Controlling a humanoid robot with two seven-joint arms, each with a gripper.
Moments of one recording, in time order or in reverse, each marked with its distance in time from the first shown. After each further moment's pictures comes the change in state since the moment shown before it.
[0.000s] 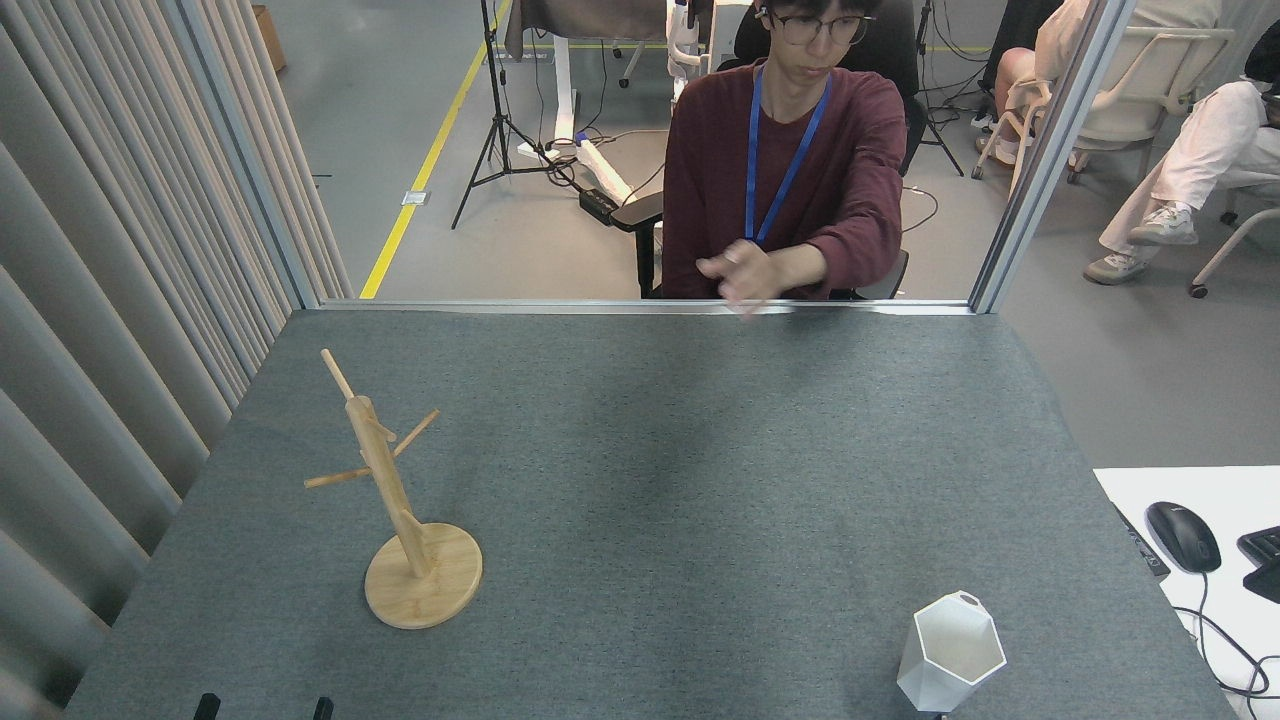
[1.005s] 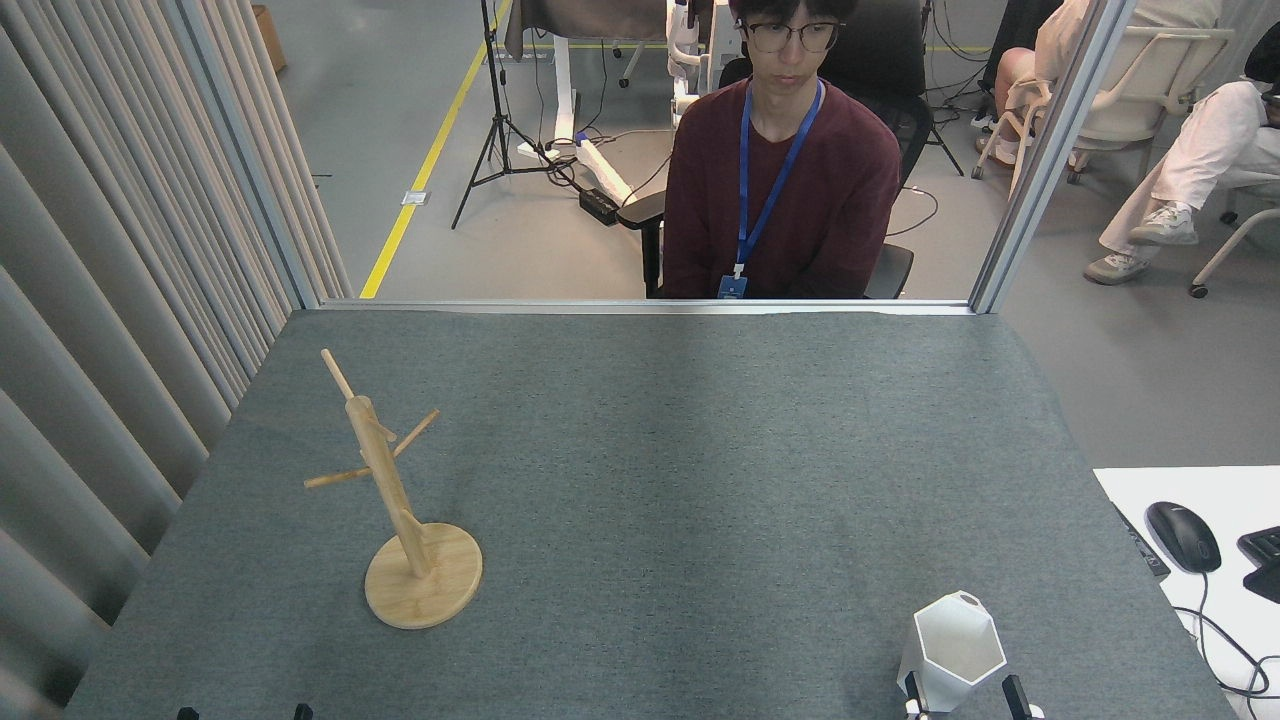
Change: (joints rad) left arm 0.001 -0.001 0.027 0.034 0.039 0.014 0.003; right arm -0.167 -0.009 0.005 0.163 0.049 0.009 0.042
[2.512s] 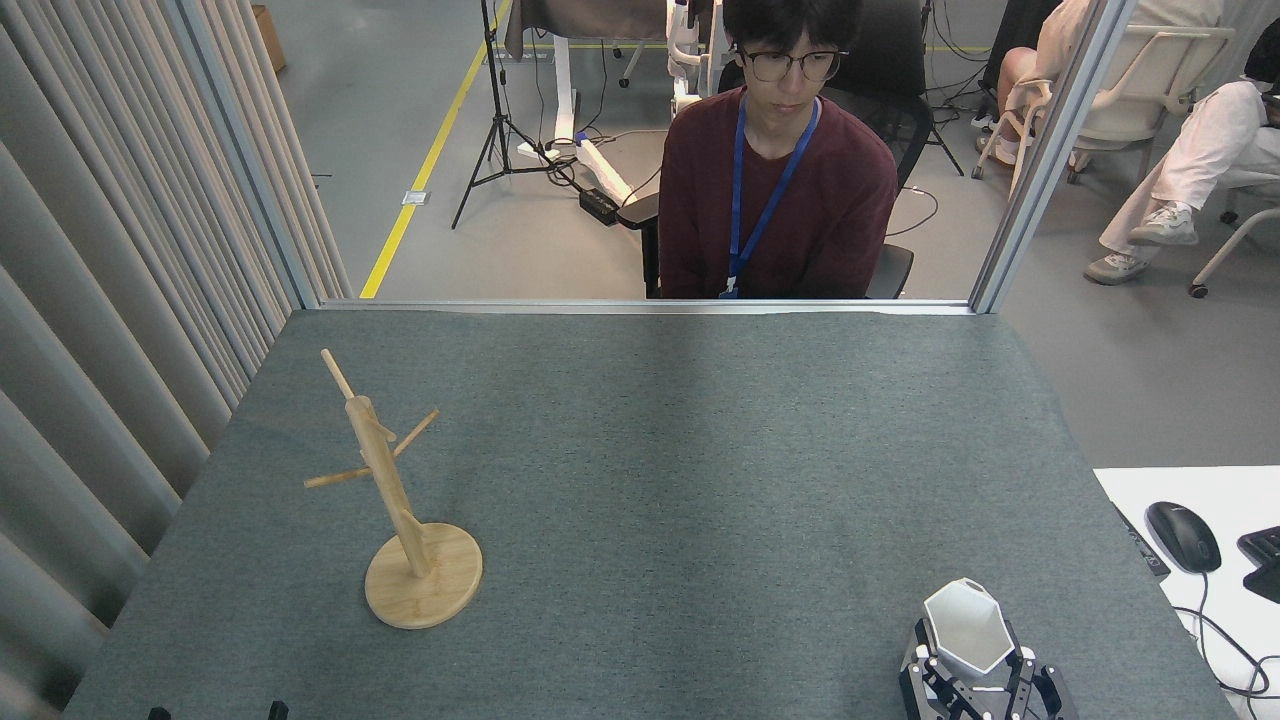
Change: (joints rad) left arm -0.004 0.000 0.045 -0.006 -0.004 -0.020 0.009; right arm -0.141 -0.056 0.003 0.122 -0.014 -0.015 -0.021
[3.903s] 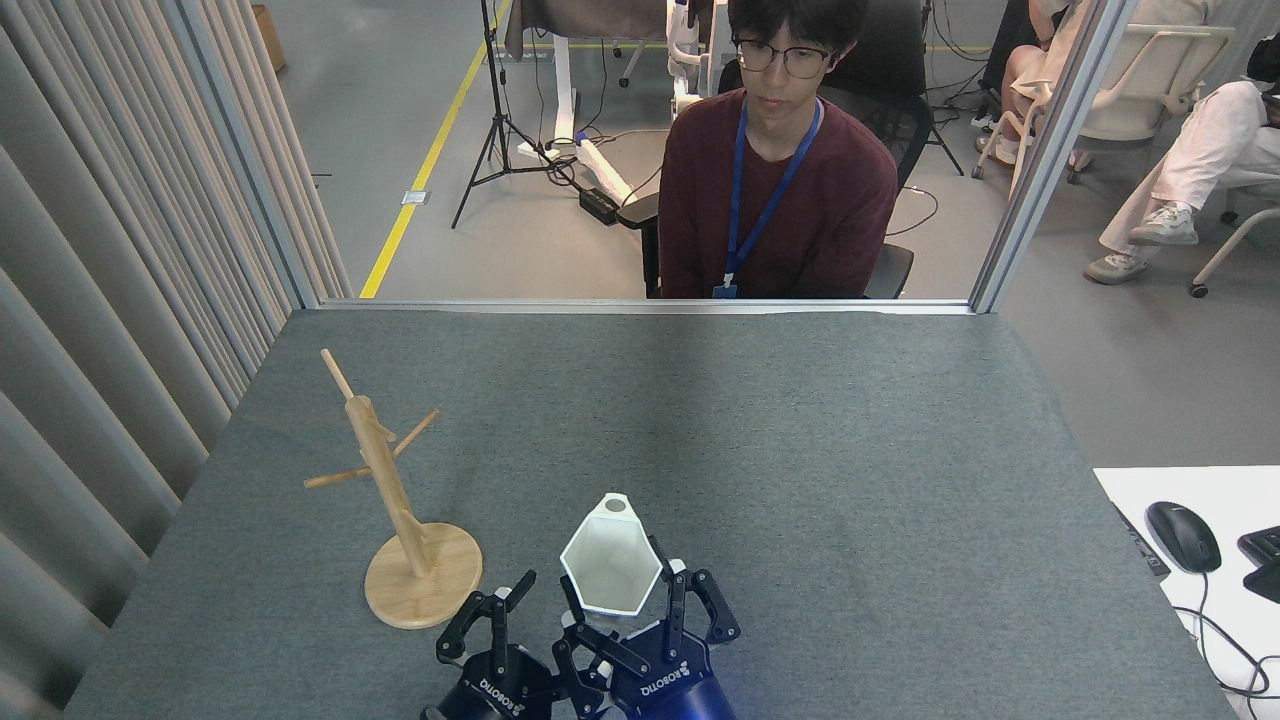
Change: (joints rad) left arm -0.362 -0.052 -0.501 0.084 -0.303 -0.138 -0.259; right arm -0.093 0.264 0.564 -0.107 0.315 0.147 -0.010
